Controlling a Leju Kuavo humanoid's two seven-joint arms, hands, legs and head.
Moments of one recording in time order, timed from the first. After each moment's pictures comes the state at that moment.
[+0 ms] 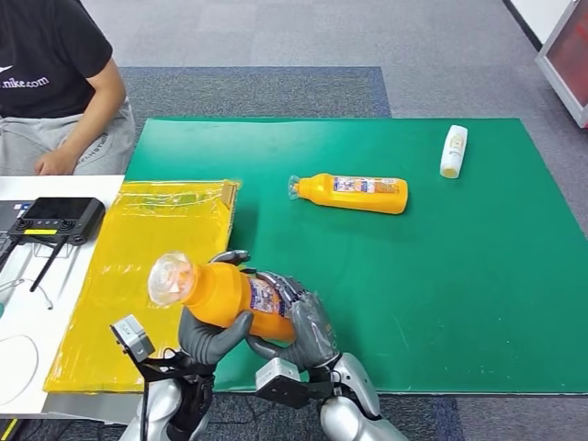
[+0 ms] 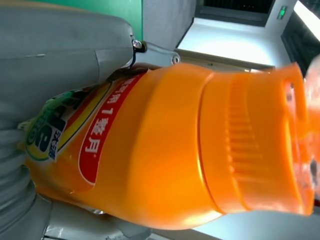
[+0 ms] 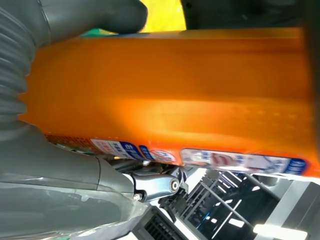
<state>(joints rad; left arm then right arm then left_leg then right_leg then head) 0.01 -0.15 -0.49 -1.47 0.21 -0.19 -0.57 -0.15 0.11 0.70 -1.25 0.74 -0.41 -0.40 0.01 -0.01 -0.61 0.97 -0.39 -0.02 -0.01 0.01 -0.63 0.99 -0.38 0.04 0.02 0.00</state>
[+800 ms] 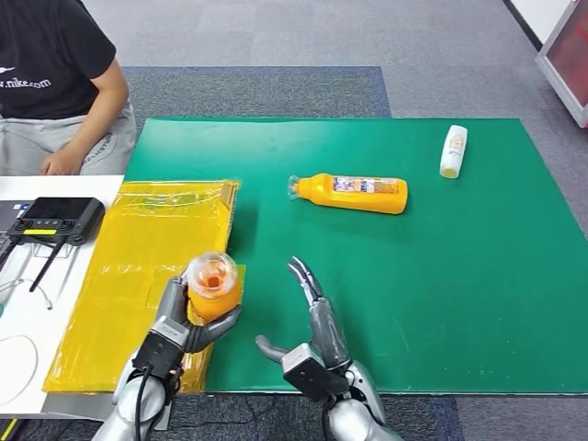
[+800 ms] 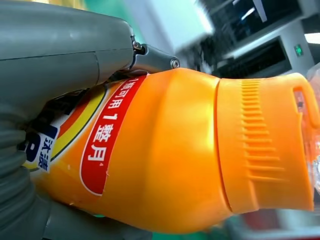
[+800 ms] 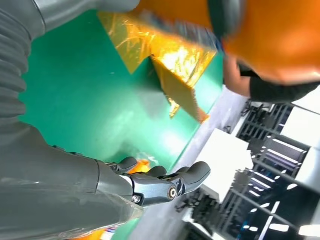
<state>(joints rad) 0.01 -0.05 -0.38 -1.49 -0.37 0.15 -0.46 -0.09 0.12 0.63 -1.26 0.57 -0.37 -0.42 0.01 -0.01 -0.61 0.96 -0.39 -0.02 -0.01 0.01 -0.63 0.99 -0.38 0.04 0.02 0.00</state>
